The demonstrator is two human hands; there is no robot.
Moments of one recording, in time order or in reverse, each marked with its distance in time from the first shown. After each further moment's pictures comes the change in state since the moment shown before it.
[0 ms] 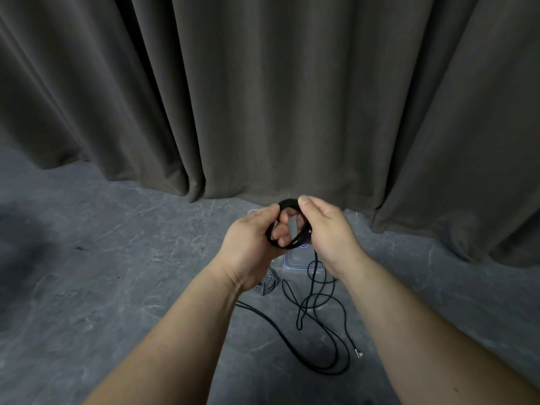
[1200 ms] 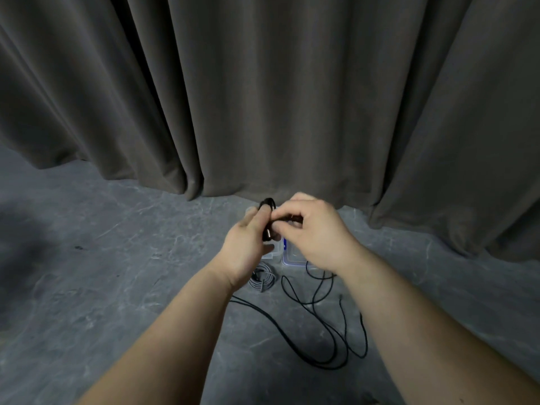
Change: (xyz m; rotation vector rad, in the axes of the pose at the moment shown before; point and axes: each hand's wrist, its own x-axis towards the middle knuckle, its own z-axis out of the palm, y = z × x) left_hand 0.004 -0.012 -0.015 0.446 0.213 0.053; right_hand -0.014 -0.022 -0.001 -0.458 -0.137 -0.291
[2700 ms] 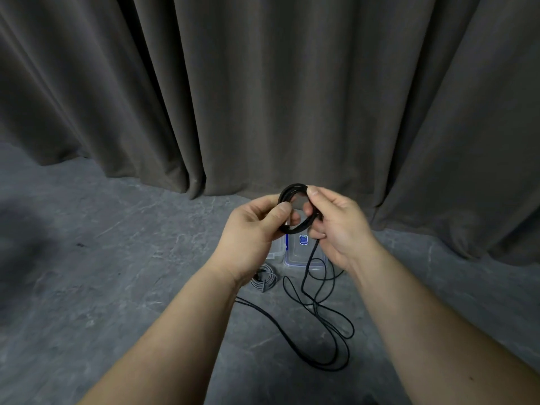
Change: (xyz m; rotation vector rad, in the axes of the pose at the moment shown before) left_hand -0.010 0.018 0.000 -0.152 -0.106 0.189; right_hand 0.007 0.008 -0.005 0.851 0.202 0.373
